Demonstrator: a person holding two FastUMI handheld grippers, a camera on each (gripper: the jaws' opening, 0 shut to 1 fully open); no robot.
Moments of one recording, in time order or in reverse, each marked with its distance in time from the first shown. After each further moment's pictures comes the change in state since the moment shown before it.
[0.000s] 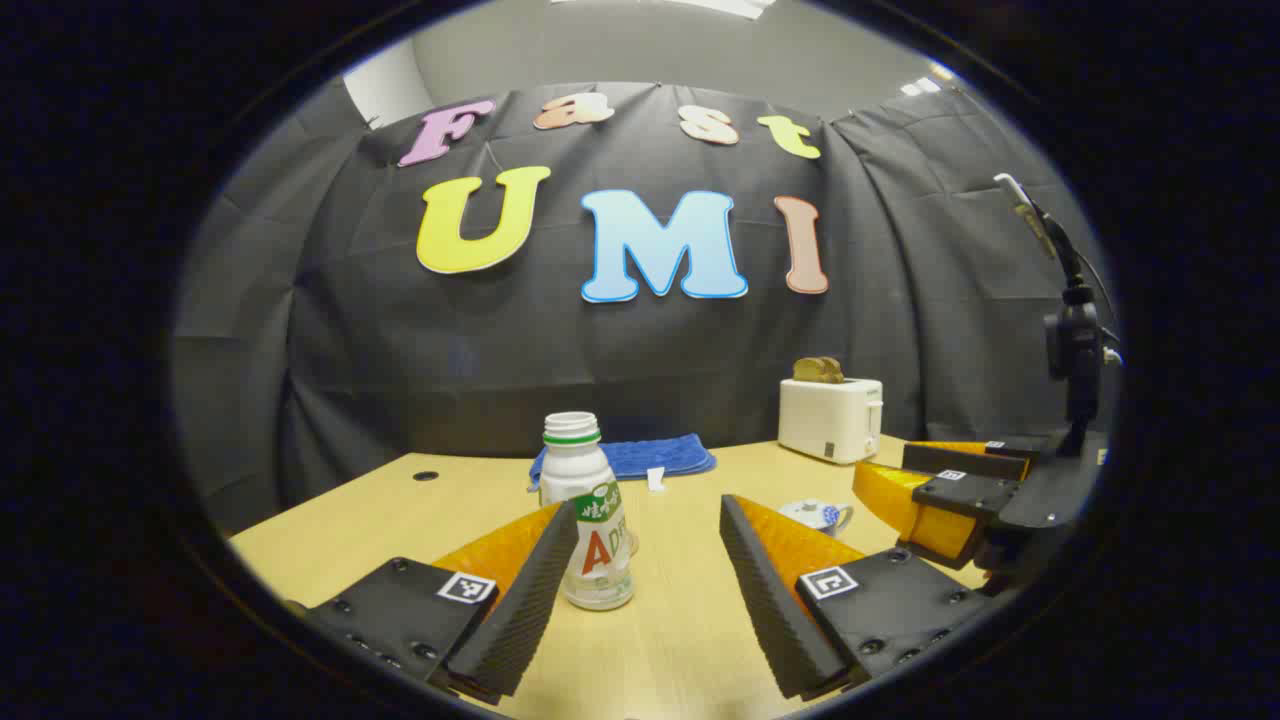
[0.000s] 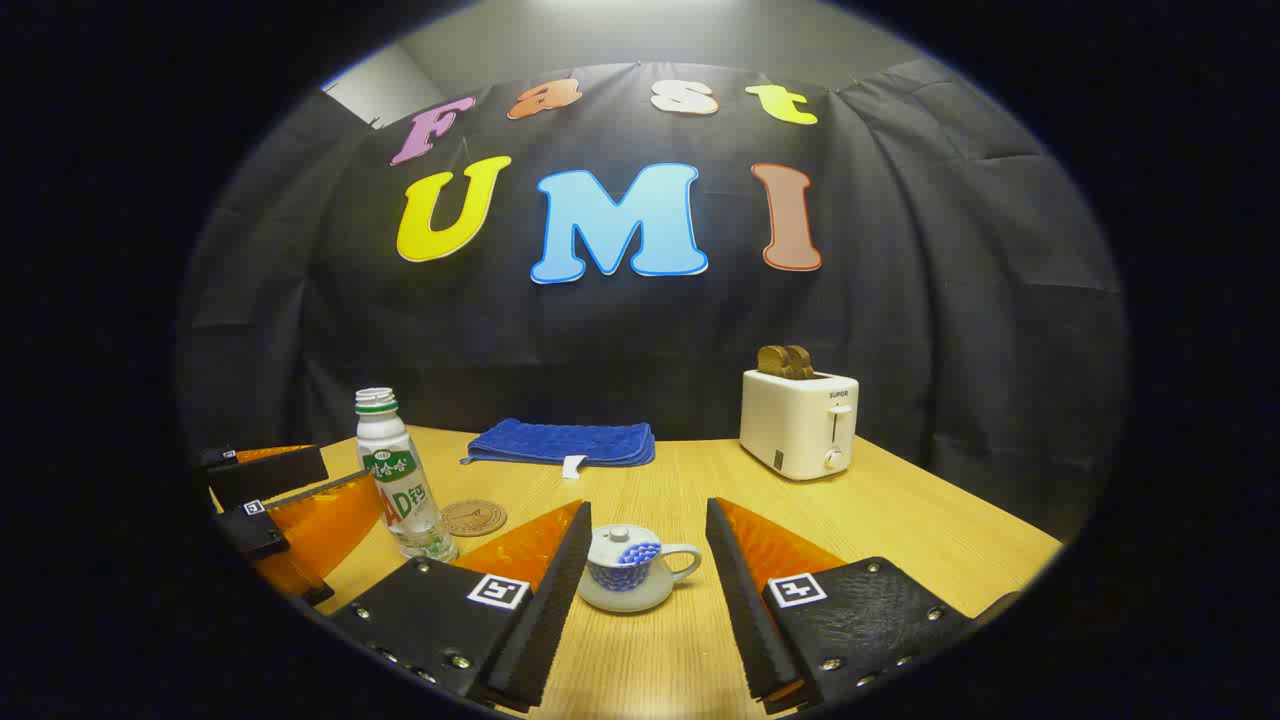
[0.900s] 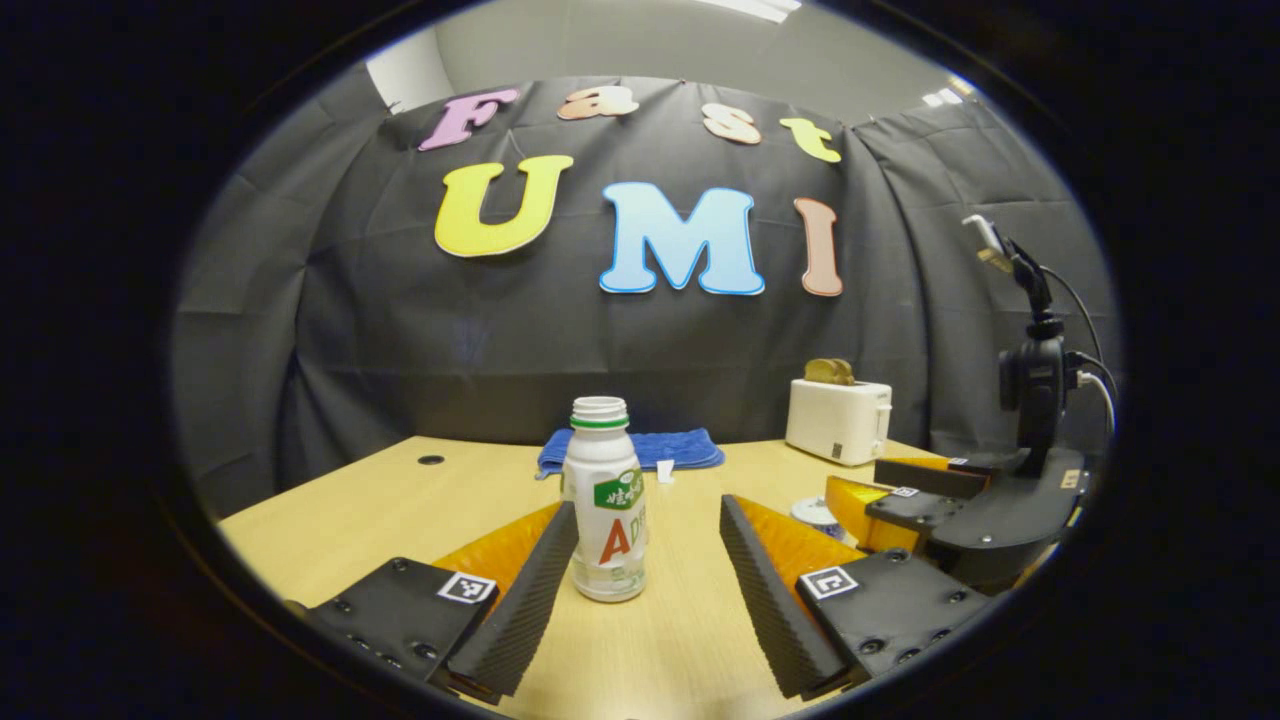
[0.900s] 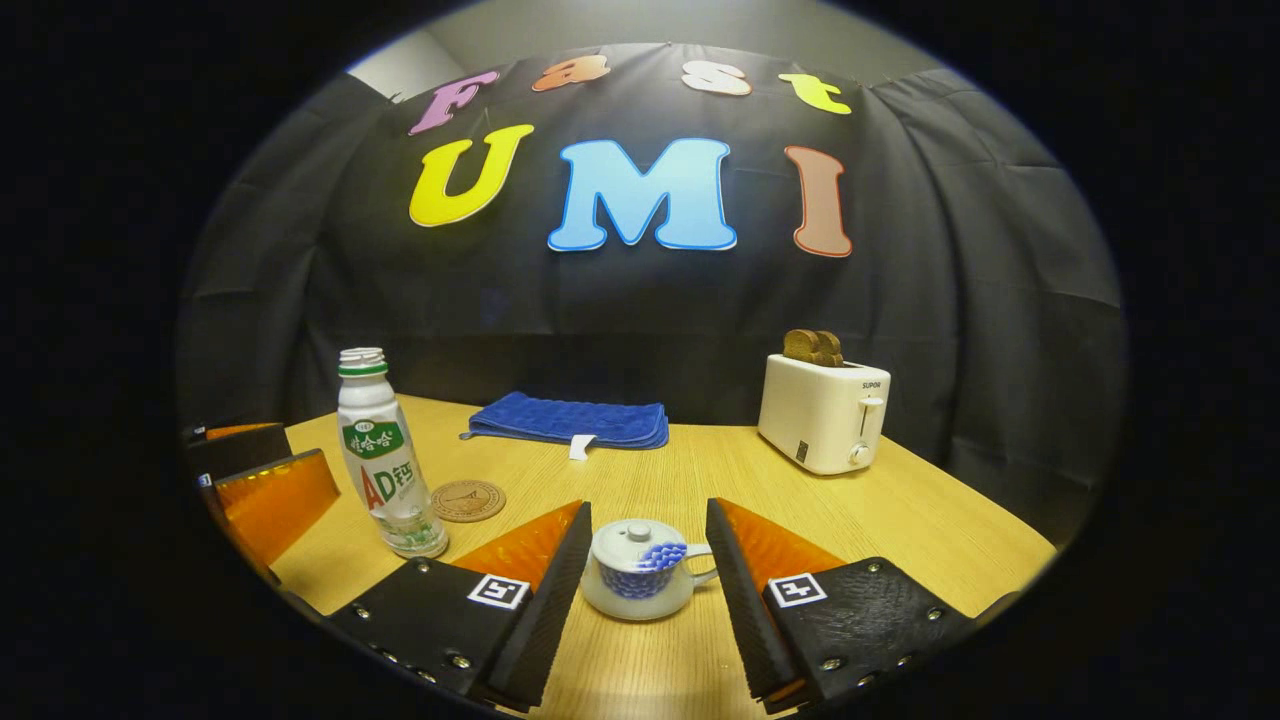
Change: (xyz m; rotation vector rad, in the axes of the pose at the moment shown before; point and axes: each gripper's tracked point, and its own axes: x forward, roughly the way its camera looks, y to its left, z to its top) left arm -0.002 0.021 -0.004 -0.063 0.009 0.020; right arm 0.038 0.016 -0.020 -0.071 0.060 0.019
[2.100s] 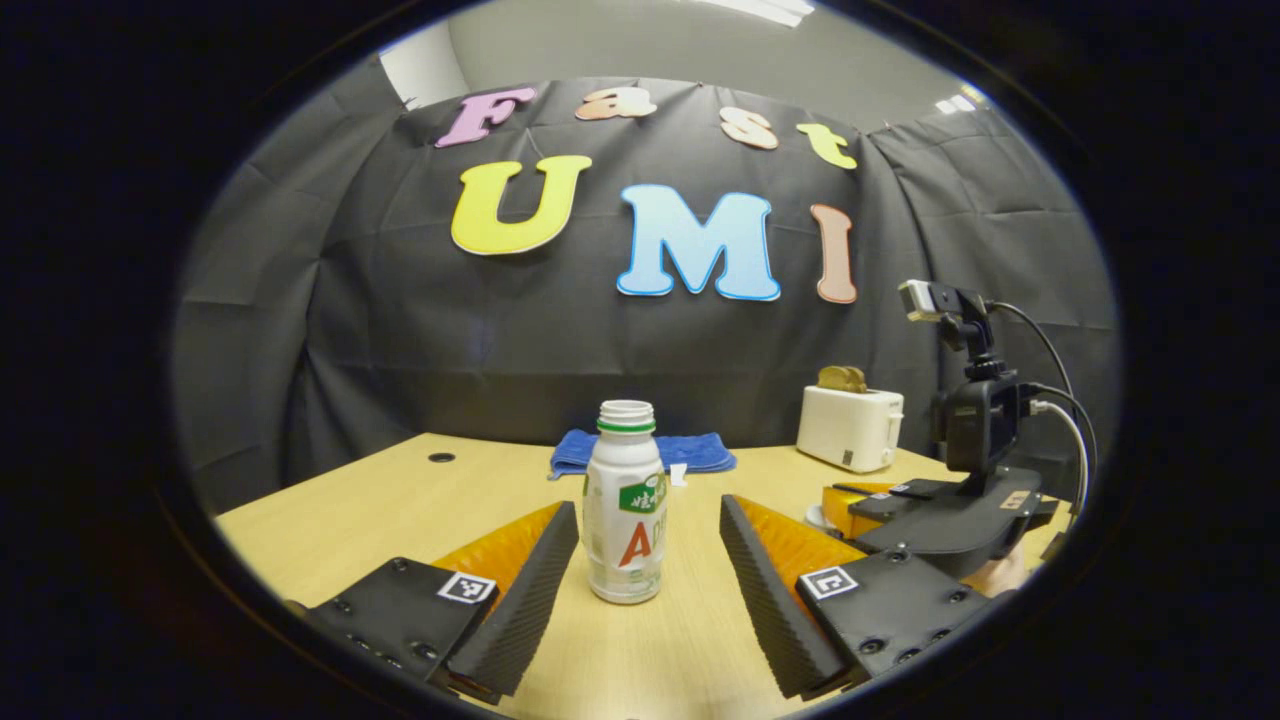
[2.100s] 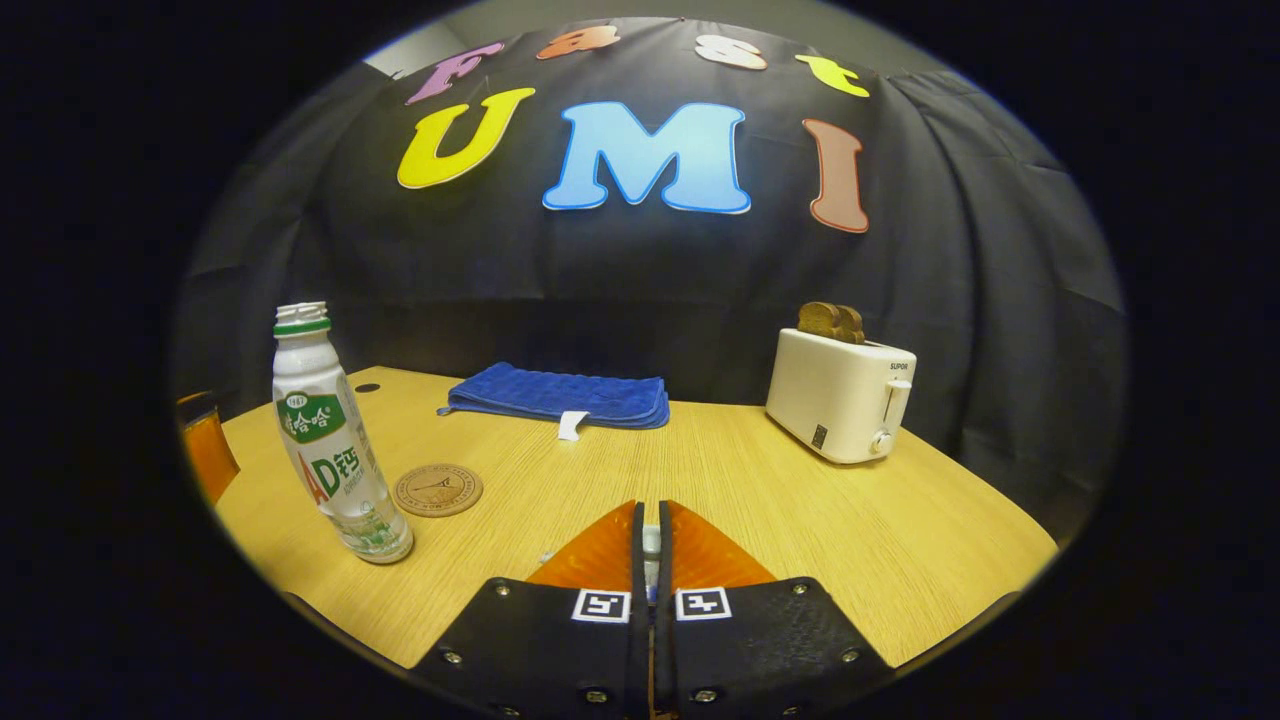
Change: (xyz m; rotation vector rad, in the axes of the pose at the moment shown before) left arm -0.002 0.014 0.000 -0.025 -0.005 0.029; right arm 0.041 0.006 -0.017 -0.002 0.081 -0.017
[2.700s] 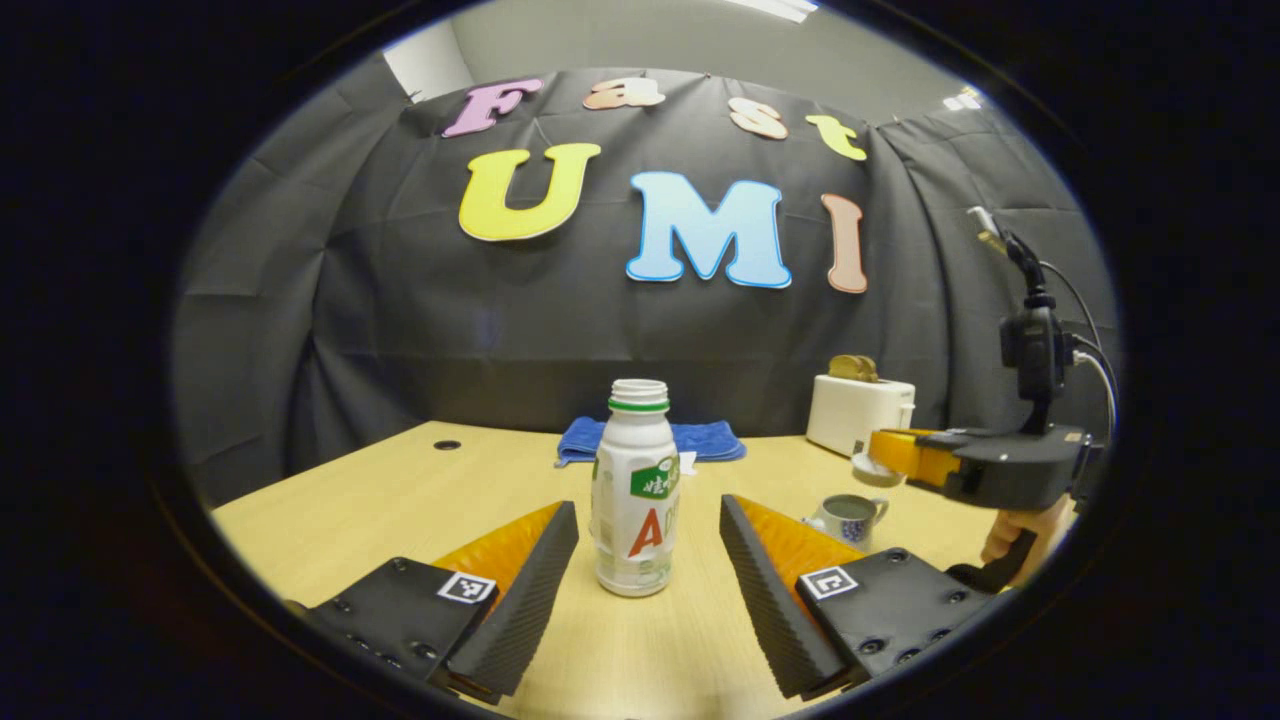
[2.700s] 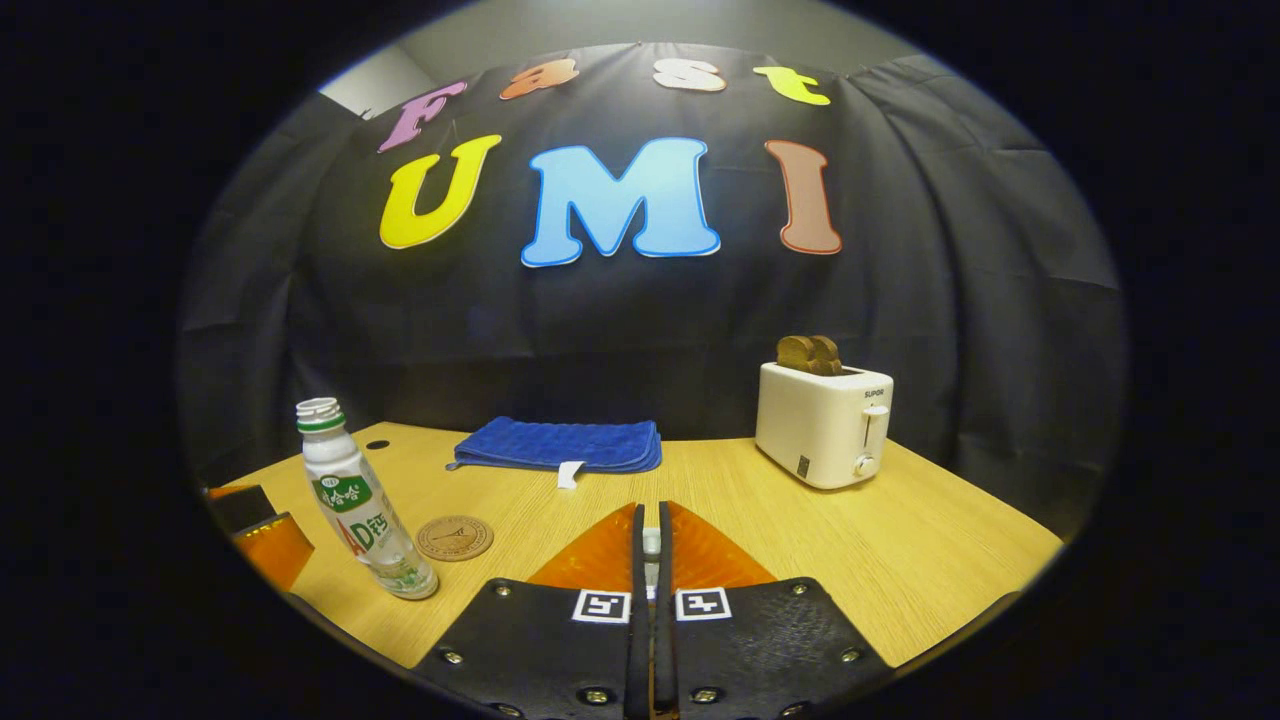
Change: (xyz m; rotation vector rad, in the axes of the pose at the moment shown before) left arm 0.009 0.007 -0.018 -0.005 0.038 0.028; right arm -0.022 -0.028 0.046 0.095 -0.111 -0.002
